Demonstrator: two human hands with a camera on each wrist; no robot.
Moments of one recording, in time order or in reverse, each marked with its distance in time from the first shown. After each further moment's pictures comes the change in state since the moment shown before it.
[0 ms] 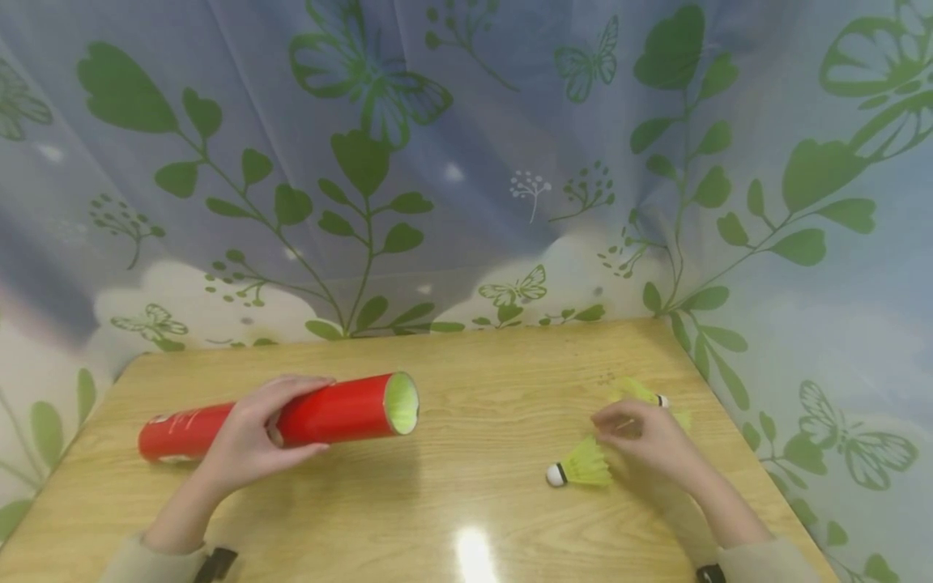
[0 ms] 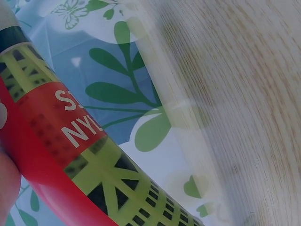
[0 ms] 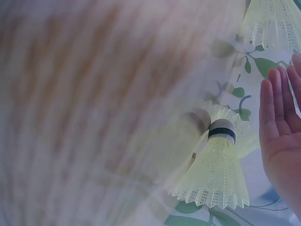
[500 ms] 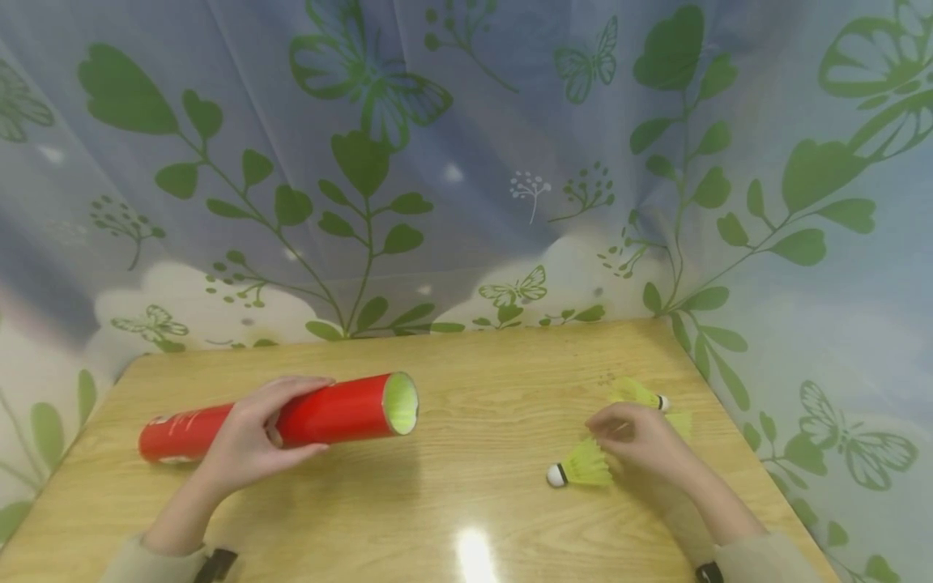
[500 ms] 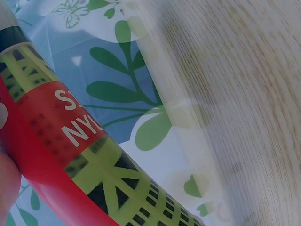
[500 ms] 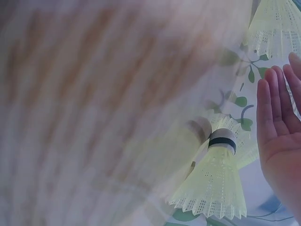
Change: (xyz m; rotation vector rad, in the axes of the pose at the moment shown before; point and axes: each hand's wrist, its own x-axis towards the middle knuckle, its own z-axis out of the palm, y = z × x) left_hand 0.000 0.000 0.000 -0.005 0.008 0.002; right_hand 0.003 0.004 0.006 -0.007 -0.048 -0.025
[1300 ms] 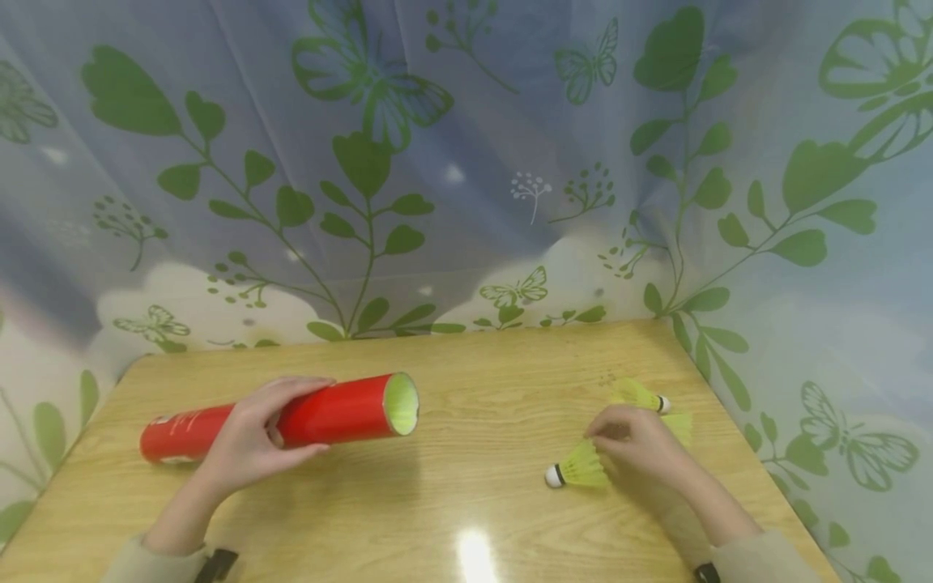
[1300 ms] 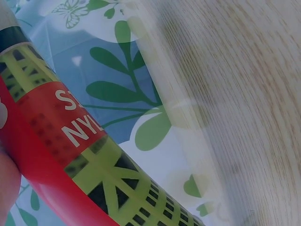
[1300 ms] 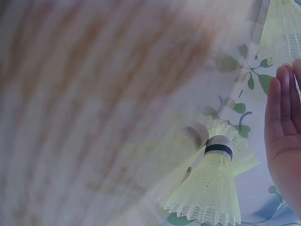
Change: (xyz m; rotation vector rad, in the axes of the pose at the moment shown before) left_hand 0.000 0.000 0.000 0.004 0.005 0.007; right_hand 0.002 -0.005 0.003 -0.016 -0.005 -0.011
